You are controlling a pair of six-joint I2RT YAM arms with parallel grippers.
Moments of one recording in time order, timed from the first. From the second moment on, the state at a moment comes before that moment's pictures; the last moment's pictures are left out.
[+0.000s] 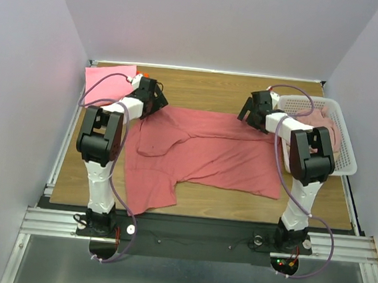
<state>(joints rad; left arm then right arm) -0.22 1.98 1.30 -0.11 -0.18 -0.75 0.23 2.00 1.34 -0.21 0.31 0.58</state>
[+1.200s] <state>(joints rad) -0.41 1.05 0.68 -0.59 -0.30 -0.96 0.37 1.38 0.91 -0.26 0.27 0.57</state>
